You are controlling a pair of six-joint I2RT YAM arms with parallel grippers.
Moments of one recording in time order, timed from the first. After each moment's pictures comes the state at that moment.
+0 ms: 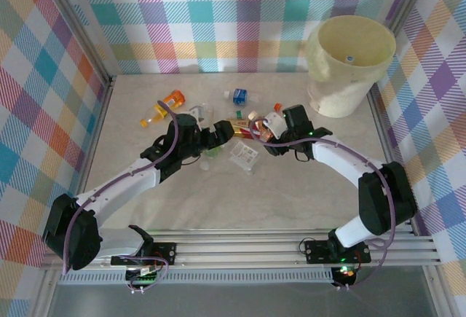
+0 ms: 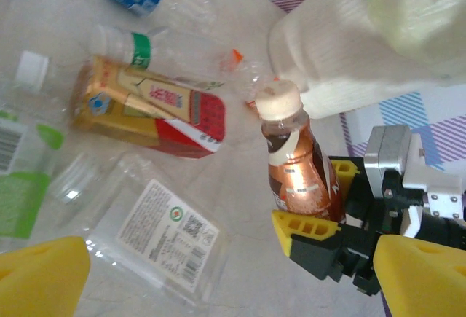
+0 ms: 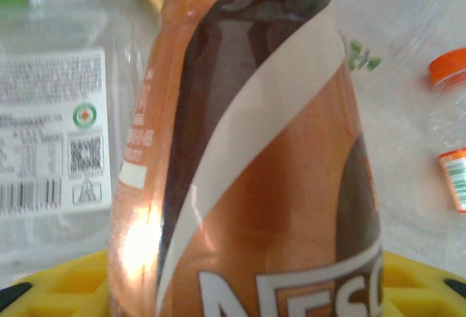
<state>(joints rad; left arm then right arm) -0.59 1.27 0.88 -0.07 0.11 -0.84 0.45 1.51 0.99 -0.34 -0.12 -0.34</state>
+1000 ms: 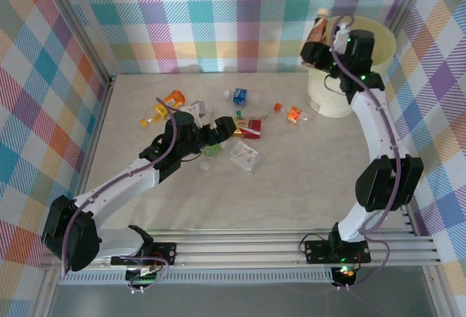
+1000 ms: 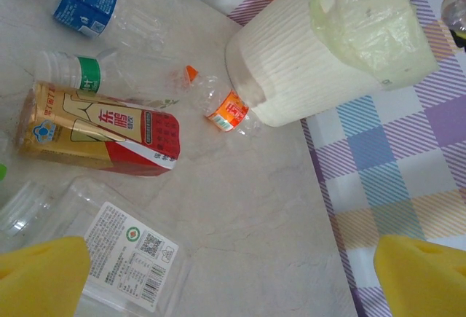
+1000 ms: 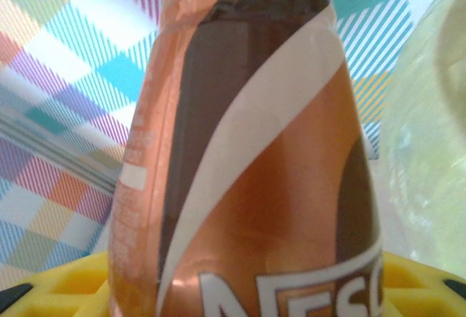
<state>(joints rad) -0.59 1.26 0.89 0.00 0.16 -0.83 0.02 1.70 1.73 -0.34 -0.48 0.48</state>
